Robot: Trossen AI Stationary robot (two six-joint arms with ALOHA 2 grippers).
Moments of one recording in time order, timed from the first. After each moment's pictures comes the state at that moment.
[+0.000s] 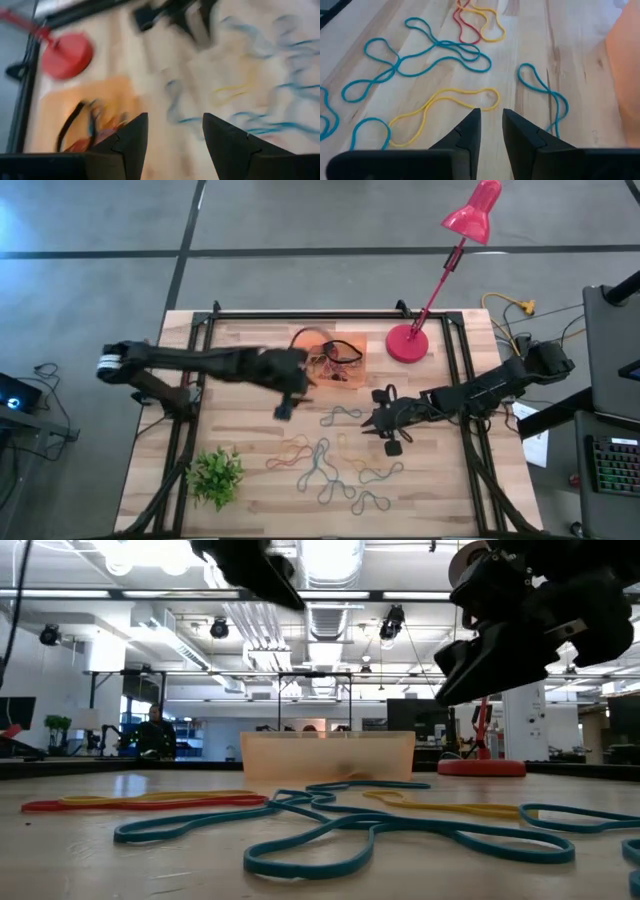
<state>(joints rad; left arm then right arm) 0.03 1.40 1.19 -0.47 0.03 0.32 0.24 1.37 0.51 0.22 0.06 0.05</state>
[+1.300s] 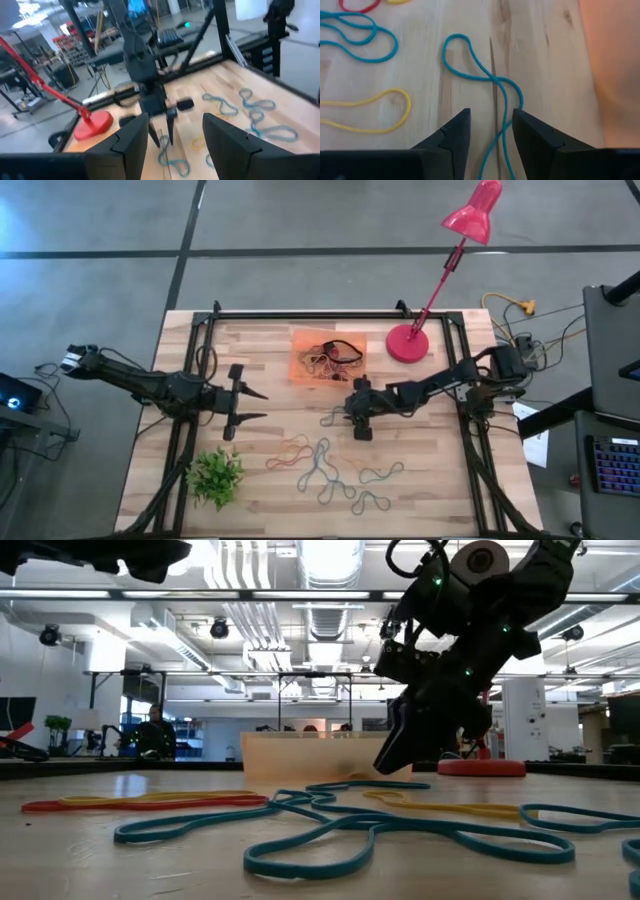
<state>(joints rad) -0.29 0.62 0.42 0.12 -0.20 0.30 0.06 1.74 0.74 0.15 0.10 0.05</state>
